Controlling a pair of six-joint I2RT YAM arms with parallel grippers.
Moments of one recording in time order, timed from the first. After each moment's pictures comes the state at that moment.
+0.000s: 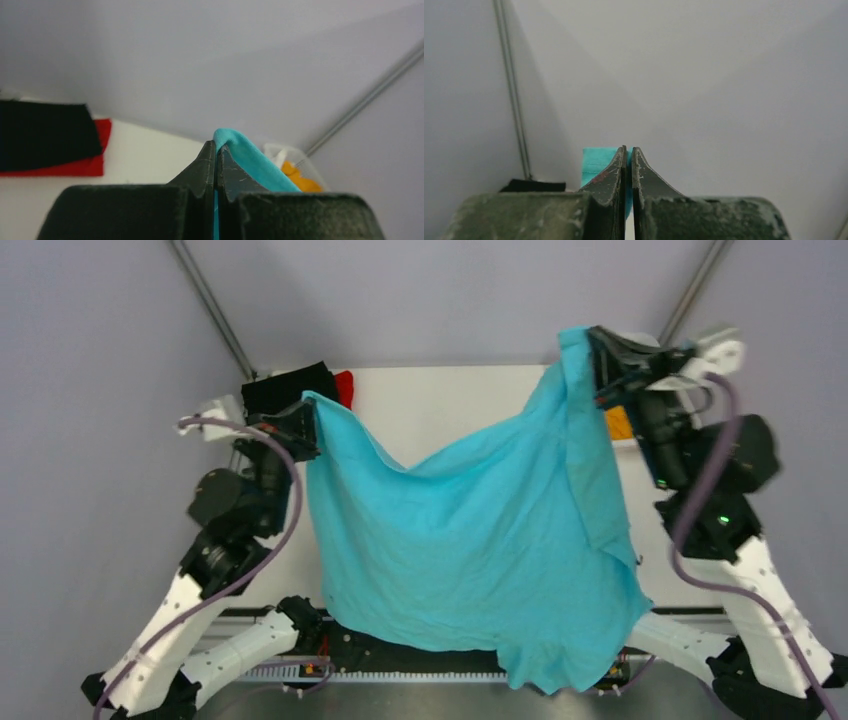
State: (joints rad) left arm -0.69 0.68 1.18 -0.11 -0.51 -0.37; right arm 0.63 0.89 1.56 -0.08 0.13 -0.15
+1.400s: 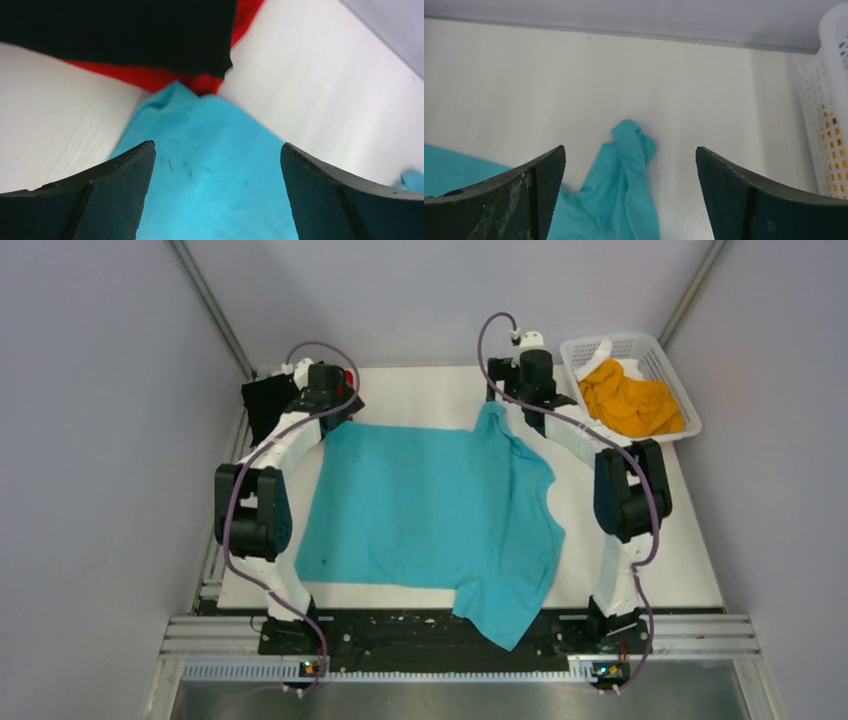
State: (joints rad) left arm -0.14 1.86 1.46 -0.31 -0.33 -0.68; right arm 0.32 2.01 1.53 0.13 0.16 0.09
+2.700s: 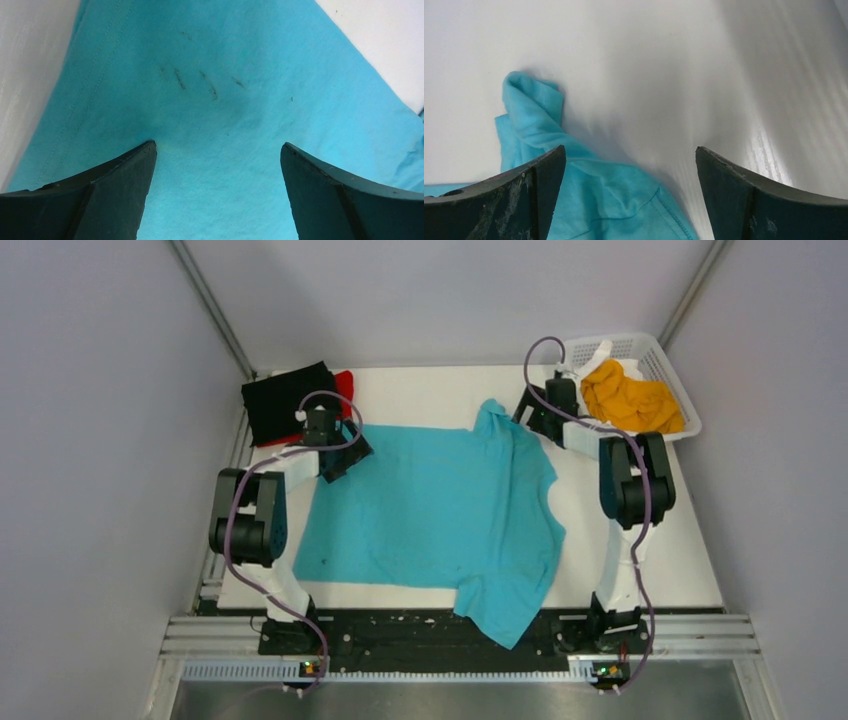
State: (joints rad) left arm -0.10 1.78 1.05 -0.13 0.04 -0.70; right arm 0.16 2.06 1.35 0.06 0.09 0.49
